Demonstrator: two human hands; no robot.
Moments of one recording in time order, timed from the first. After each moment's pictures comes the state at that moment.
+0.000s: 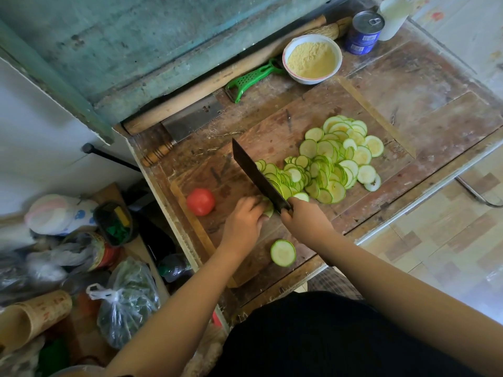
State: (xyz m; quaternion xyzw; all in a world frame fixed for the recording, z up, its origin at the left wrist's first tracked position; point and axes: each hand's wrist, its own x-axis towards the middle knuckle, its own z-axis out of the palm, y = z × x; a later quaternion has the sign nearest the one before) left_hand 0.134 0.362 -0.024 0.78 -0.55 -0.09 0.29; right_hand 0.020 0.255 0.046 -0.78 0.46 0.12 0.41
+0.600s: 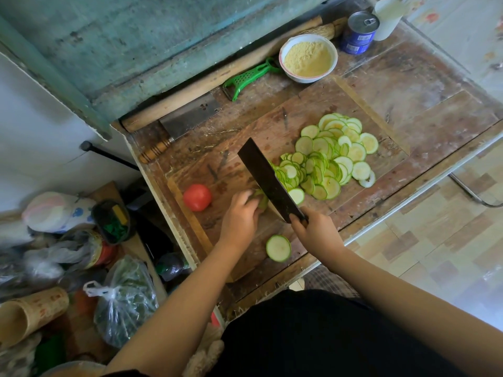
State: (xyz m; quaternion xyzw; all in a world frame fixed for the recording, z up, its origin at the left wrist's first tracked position) left_hand 0.128 0.359 -0.024 0.81 -0.52 -0.11 0.27; right_hand -0.026 0.267 0.026 -0.77 0.47 0.03 0.43
